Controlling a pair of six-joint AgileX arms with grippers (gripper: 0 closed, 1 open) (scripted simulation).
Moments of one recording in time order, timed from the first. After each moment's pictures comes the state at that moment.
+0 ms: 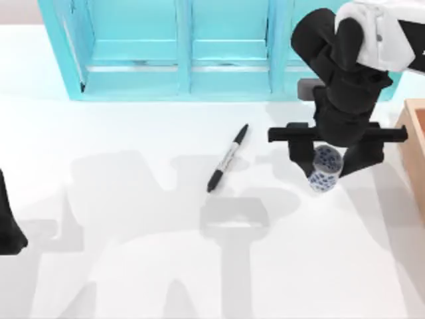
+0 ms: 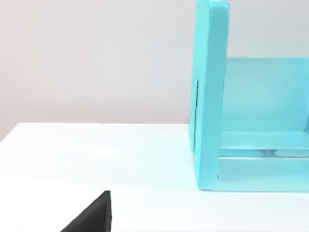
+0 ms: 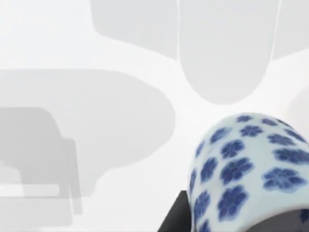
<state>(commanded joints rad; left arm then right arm) 0.00 0.00 0.00 0.00 0.00 0.00 0.46 2.05 1.58 -1.10 -0.01 0.48</state>
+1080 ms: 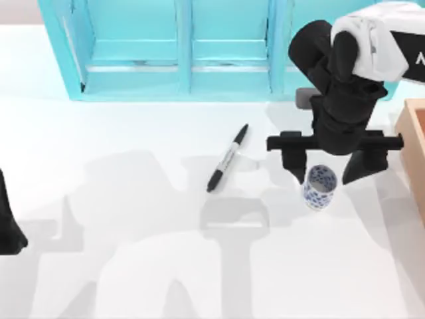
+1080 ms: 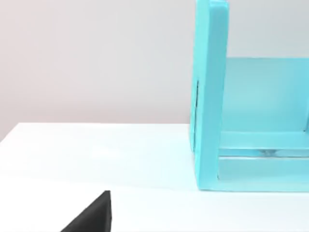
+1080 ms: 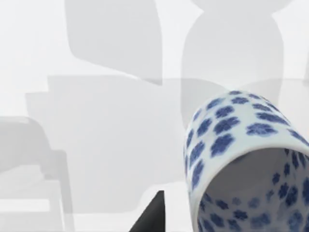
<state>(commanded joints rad) 0.00 0.00 0.00 0.00 0.00 0.00 0.47 2.06 1.54 -1.06 0.00 0.48</state>
